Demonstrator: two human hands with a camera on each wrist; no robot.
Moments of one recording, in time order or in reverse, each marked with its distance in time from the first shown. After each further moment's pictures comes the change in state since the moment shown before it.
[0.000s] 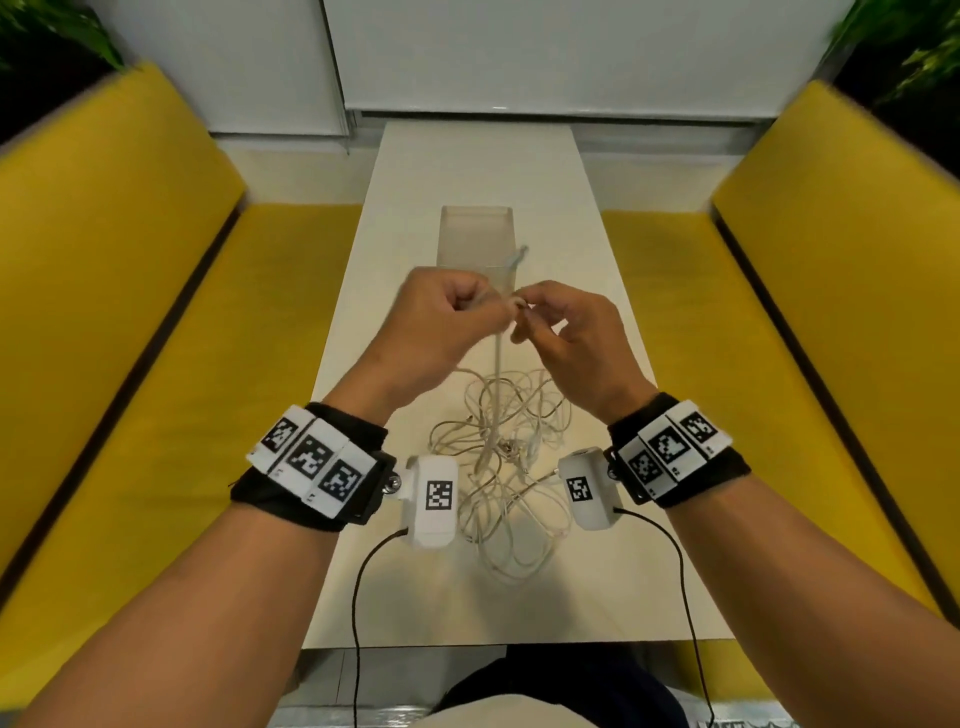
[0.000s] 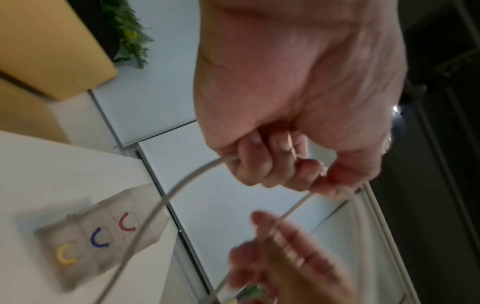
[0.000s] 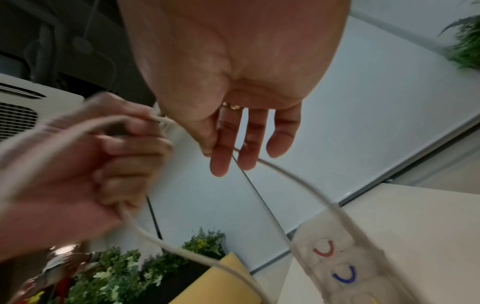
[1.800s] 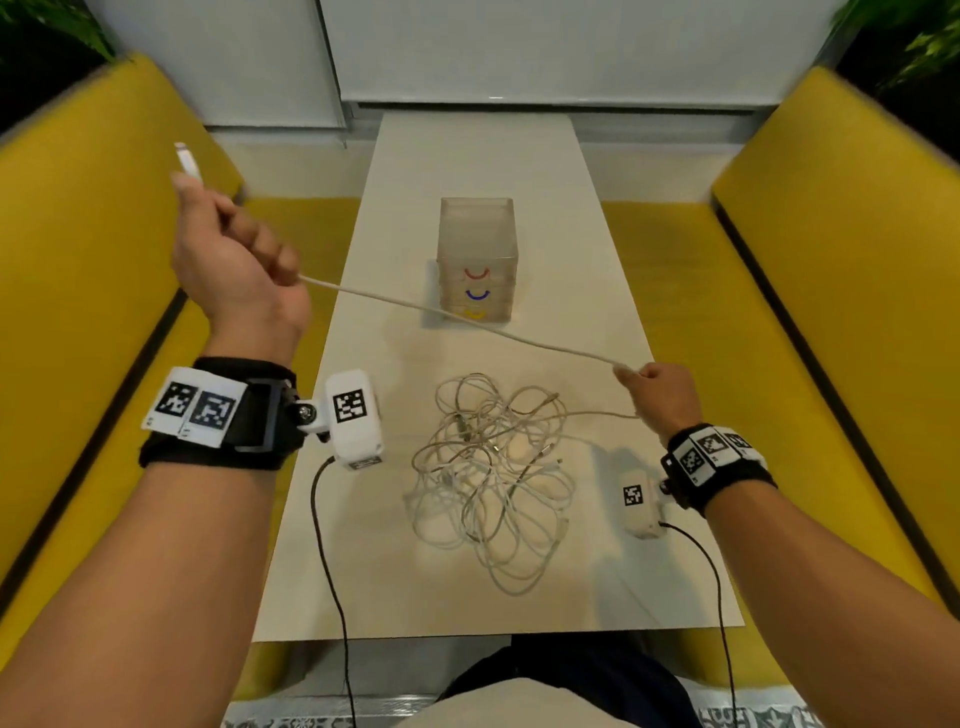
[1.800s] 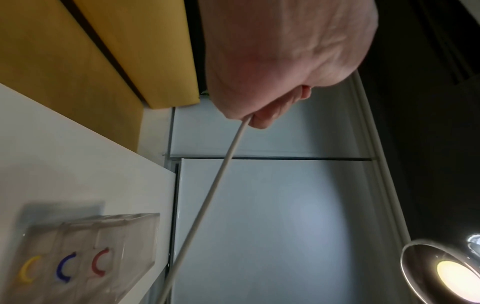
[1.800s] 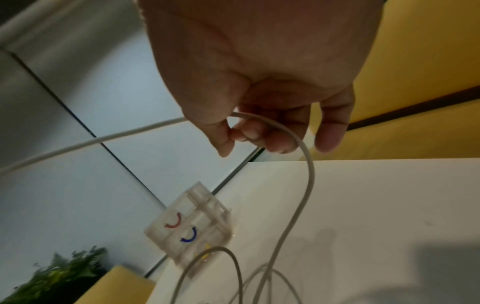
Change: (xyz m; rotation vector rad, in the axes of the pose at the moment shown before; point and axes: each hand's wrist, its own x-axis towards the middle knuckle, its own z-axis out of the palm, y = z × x) left_hand 0.016 -0.011 -0.102 -0.866 0.883 0.041; right_hand -0.061 0.143 -0.022 -0.073 0.139 0.834
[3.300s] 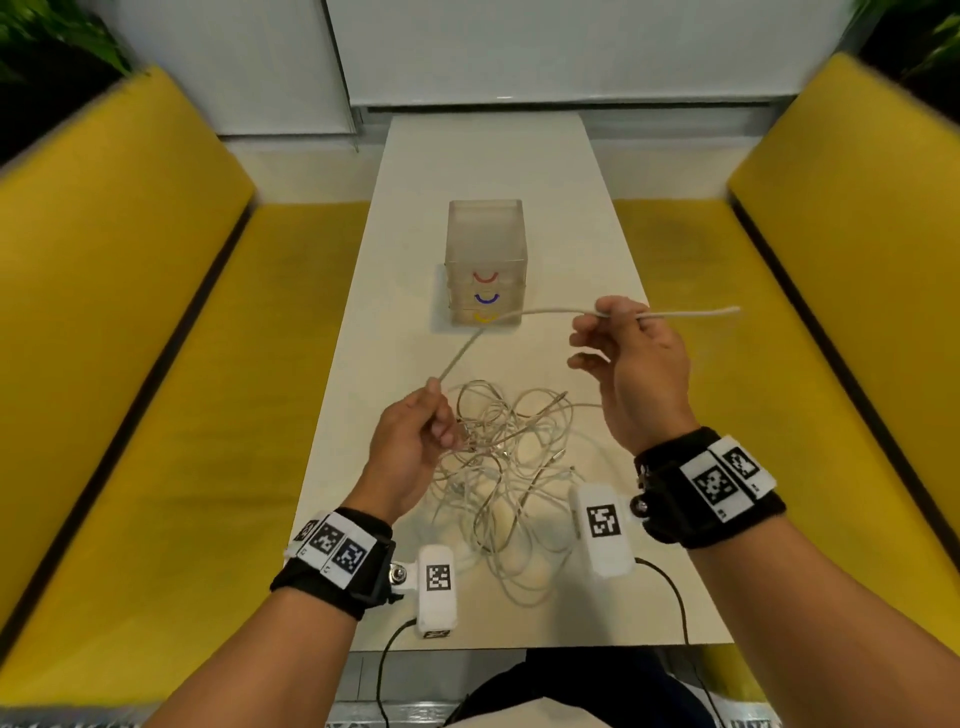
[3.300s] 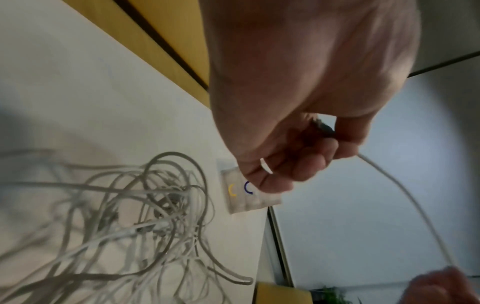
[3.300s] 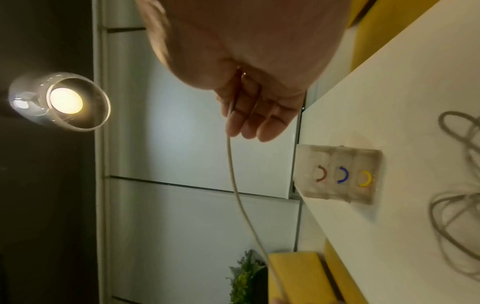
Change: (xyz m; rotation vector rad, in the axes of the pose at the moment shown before) left_hand -0.089 -0.121 -0.090 0.408 -0.411 -0.536; right_hand -0.083 -0.117 0.005 1.046 -0.188 -0.074
